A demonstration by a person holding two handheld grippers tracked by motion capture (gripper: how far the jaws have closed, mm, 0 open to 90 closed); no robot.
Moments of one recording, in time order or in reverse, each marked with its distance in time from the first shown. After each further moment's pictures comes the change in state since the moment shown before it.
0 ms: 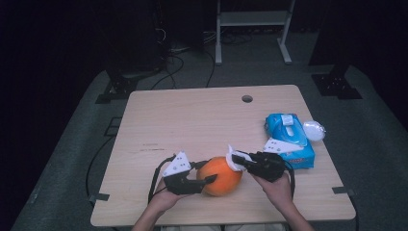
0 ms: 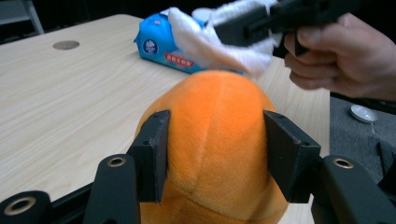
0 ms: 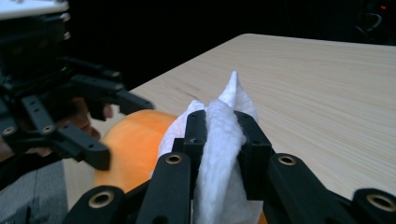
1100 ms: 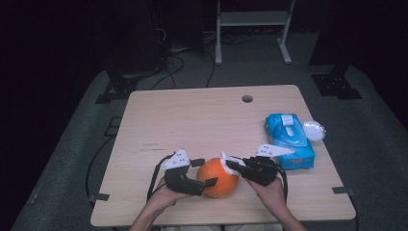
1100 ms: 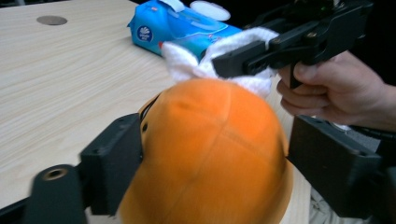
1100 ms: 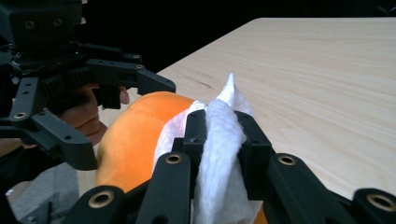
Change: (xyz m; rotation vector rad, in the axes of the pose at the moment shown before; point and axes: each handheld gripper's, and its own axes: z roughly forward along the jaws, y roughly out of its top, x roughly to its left) left arm 0.011 -0.005 0.006 0.052 -0.030 -0.117; right arm 0.001 -0.015 0.016 0.020 0.029 0.059
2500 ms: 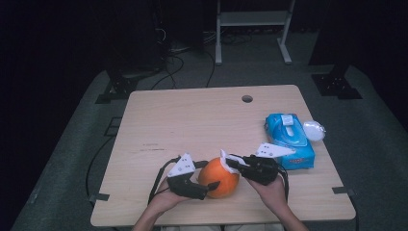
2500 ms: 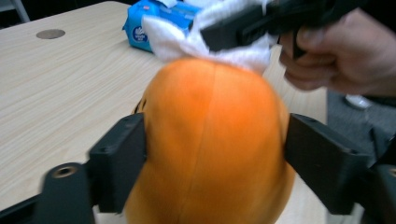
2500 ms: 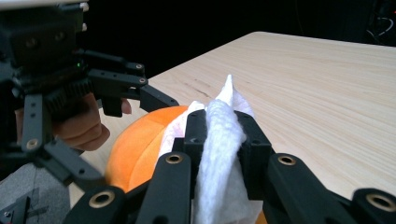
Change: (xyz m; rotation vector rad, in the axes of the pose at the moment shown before) left arm -0.010 -0.003 0.007 0.004 0.021 0.145; right arm 0.007 0.009 -0.004 -0.020 -0.016 -0.085
